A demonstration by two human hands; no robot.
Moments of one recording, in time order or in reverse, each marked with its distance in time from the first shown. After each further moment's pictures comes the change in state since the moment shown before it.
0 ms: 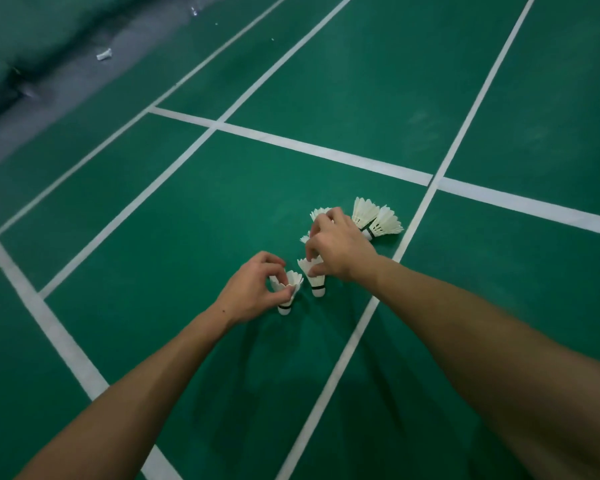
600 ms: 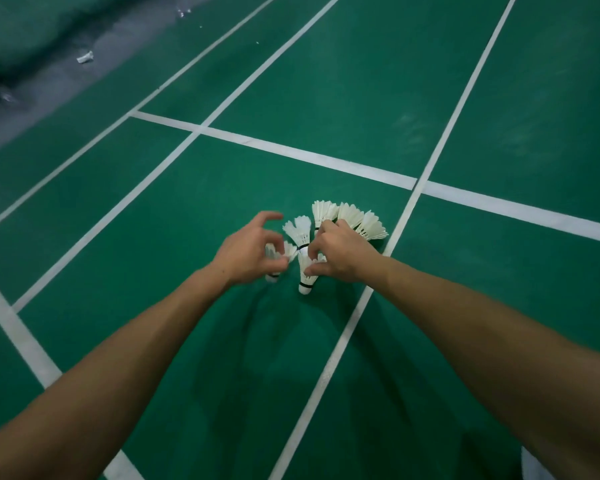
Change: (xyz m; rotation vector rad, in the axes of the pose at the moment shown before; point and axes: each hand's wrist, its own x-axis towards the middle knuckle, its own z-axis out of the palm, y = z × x) left_hand 0.070 0.035 -0.029 0.212 -0.055 0.074; right_hand -0.007 0.038 0.004 0.156 -0.034 0.038
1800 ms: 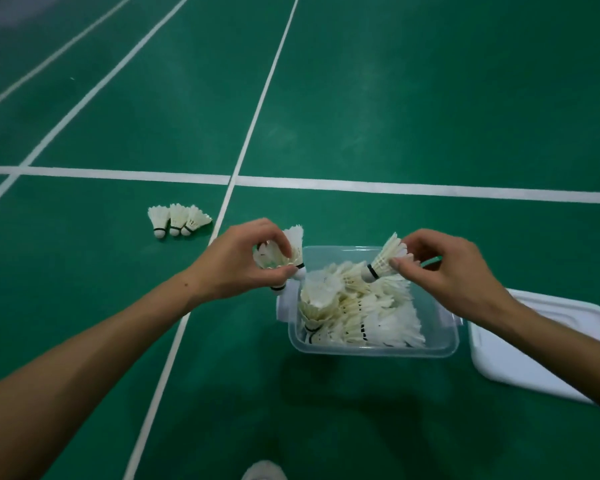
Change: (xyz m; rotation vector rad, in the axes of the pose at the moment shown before) left_hand -0.113 0.332 0.003 -0.372 -0.069 0.665; right_hand -0.525 0.047 -0.111 0.450 0.637 0.611
